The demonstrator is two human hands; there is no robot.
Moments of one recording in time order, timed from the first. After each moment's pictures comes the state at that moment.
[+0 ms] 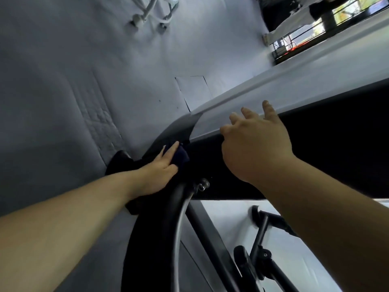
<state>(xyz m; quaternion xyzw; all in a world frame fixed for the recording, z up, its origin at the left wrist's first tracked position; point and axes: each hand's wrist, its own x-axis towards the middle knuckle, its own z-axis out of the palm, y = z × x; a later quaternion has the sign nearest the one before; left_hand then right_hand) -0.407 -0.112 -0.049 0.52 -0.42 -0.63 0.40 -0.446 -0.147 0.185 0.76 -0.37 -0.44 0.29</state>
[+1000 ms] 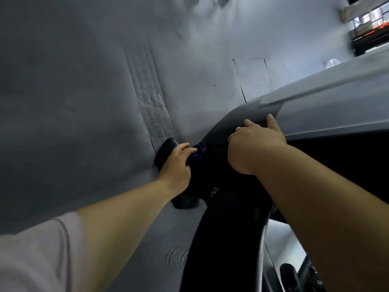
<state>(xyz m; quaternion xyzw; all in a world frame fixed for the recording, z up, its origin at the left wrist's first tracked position) -0.421 -0.113 -0.184 0.67 -0.31 -0.50 0.45 -0.415 -0.195 0.023 0.71 -0.34 -0.60 0.16</state>
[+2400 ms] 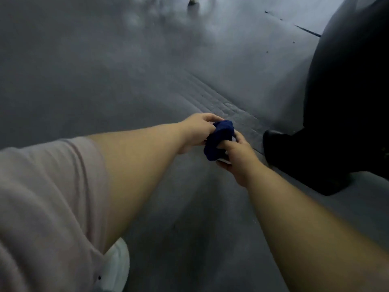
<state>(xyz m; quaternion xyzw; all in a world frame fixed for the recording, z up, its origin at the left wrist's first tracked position) -0.179 -0.129 -0.176 0.64 -0.38 -0.63 0.24 -0.312 -0.103 -0.195 0.28 -0.61 0.23 -0.70</state>
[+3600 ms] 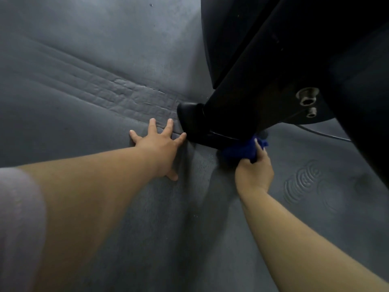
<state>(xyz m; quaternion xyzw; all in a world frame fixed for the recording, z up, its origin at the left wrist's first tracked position) -0.295 -0.142 -0.279 0.46 -0.81 -0.24 -0.27 -0.486 -0.046 -0.277 0.24 -0.89 0.31 -0.22</state>
